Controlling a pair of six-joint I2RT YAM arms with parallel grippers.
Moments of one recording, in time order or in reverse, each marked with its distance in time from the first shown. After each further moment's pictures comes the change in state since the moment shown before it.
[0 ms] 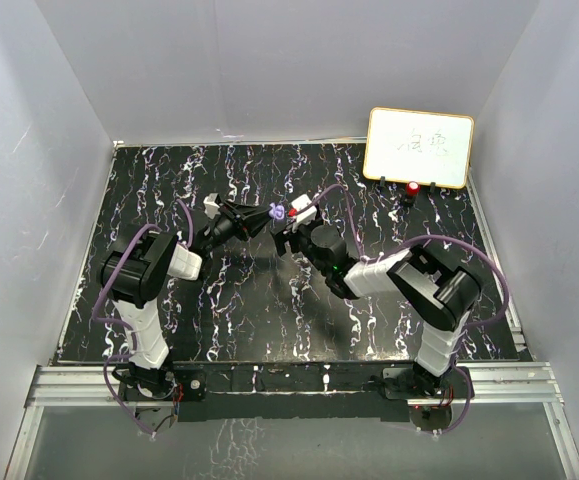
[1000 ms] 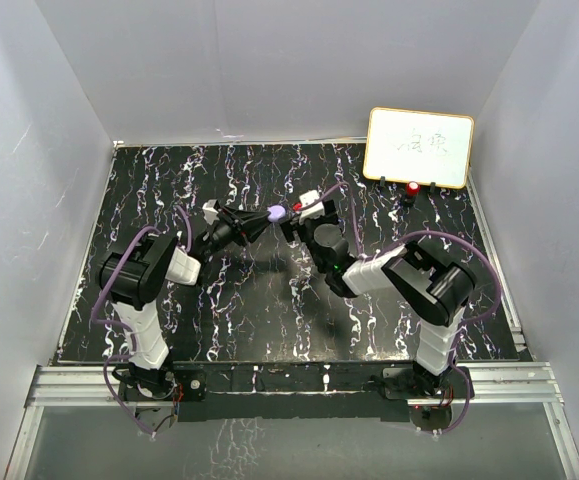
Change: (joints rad) left arm -0.003 -0.014 -0.050 0.016 0.002 -0.030; right arm -0.013 0.052 0.016 0.113 0.241 -0.123
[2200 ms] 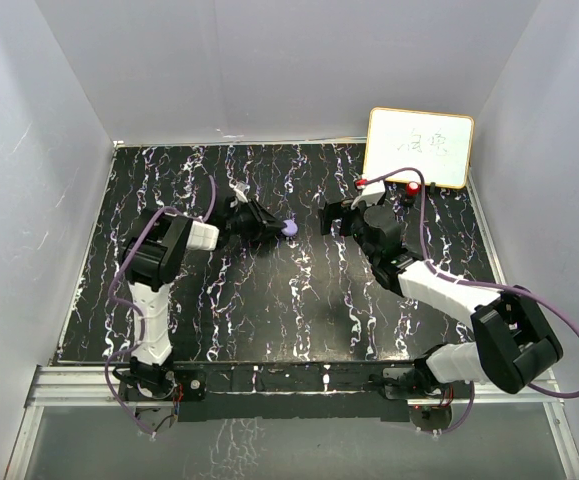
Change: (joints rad) left arm -0.029 0.181 0.418 -0.758 0.033 0.778; right arm -0.230 -0.525 -0.106 -0.565 -0.218 0.357
